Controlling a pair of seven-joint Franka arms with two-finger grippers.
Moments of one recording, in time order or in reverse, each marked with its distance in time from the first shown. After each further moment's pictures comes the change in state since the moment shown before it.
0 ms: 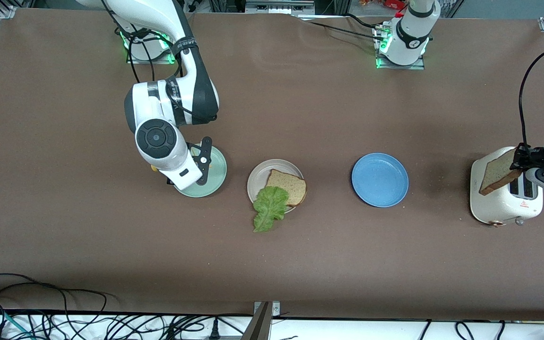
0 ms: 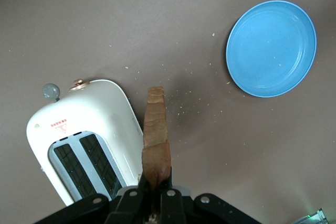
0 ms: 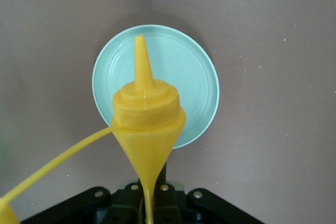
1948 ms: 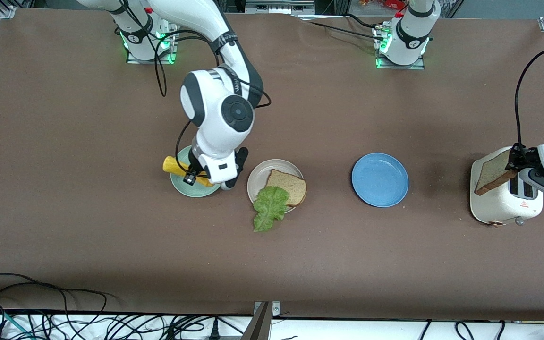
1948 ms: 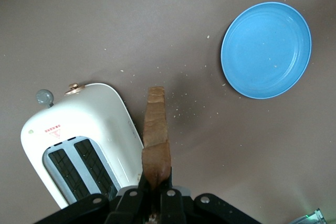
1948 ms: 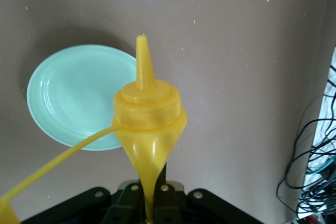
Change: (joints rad) left arm -0.017 0.000 0.000 0.000 0.000 -0.004 -0.007; right arm 0.119 0.140 0.003 0.202 -0.291 0.005 0.528
